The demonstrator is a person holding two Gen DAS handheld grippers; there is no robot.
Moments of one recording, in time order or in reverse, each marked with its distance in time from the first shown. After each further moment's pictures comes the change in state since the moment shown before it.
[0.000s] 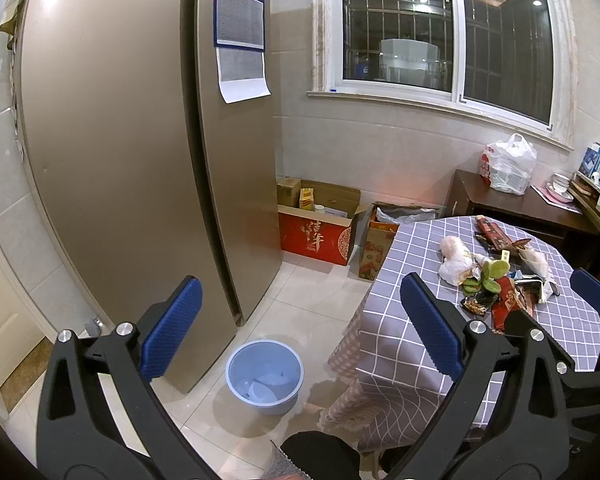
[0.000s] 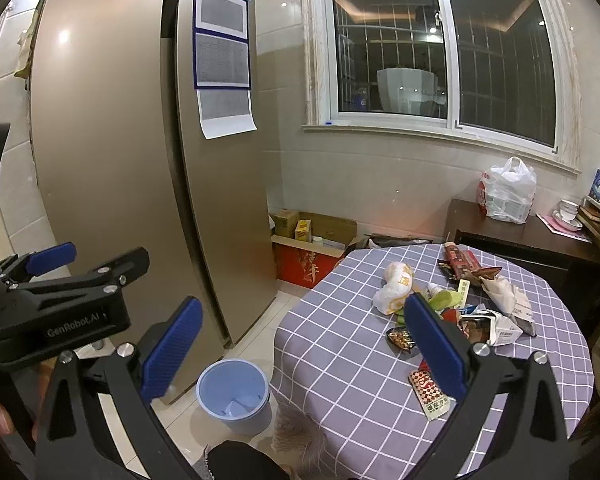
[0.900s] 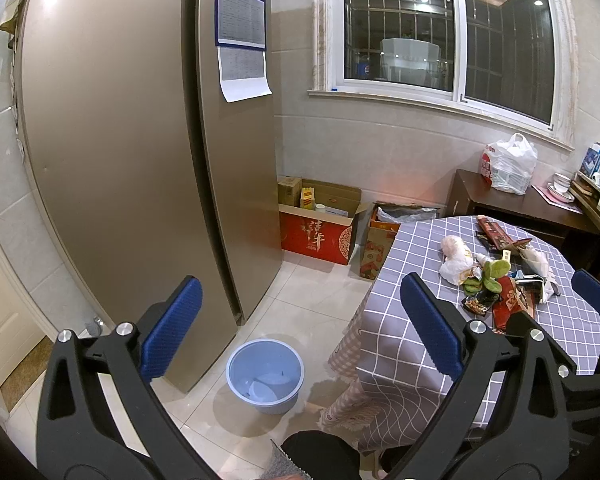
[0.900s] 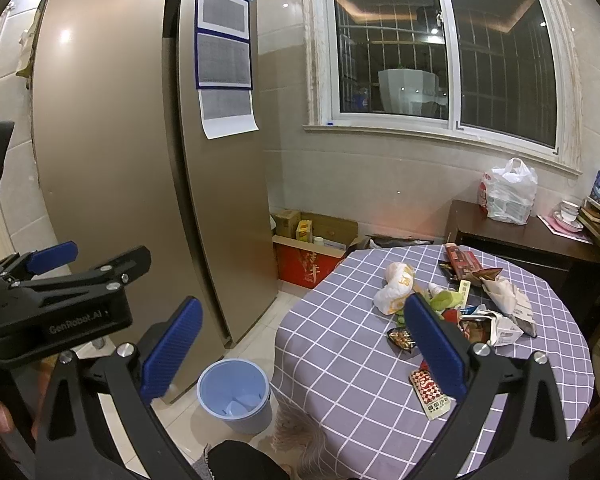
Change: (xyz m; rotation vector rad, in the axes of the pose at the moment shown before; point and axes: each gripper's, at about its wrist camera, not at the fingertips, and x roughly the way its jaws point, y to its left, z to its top) left arm 0.001 0.001 0.000 0.002 0.000 -0.001; right arm -0.002 -0.001 -0.003 -0.012 -0.019 0.004
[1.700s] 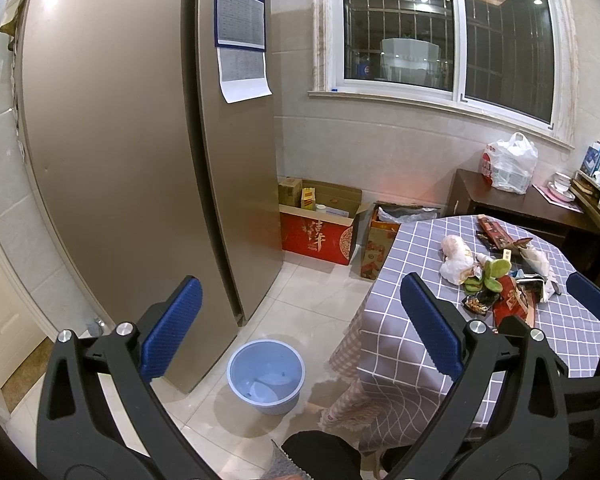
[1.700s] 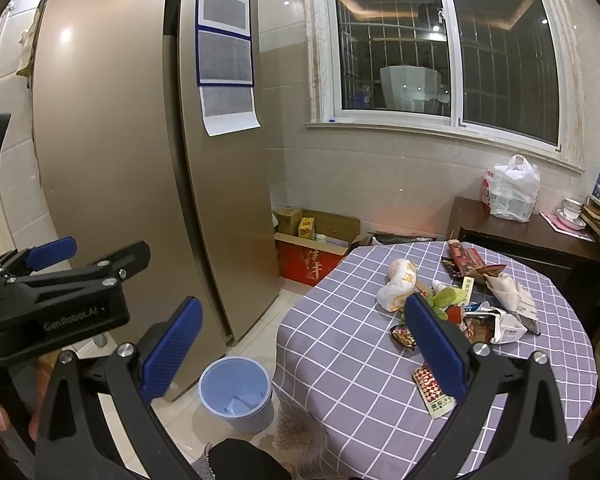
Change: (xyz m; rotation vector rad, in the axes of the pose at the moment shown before) left arm 0.001 0.000 0.002 0.006 0.004 0.006; right arm 0.001 -0.001 0.002 0.003 -0.006 0.012
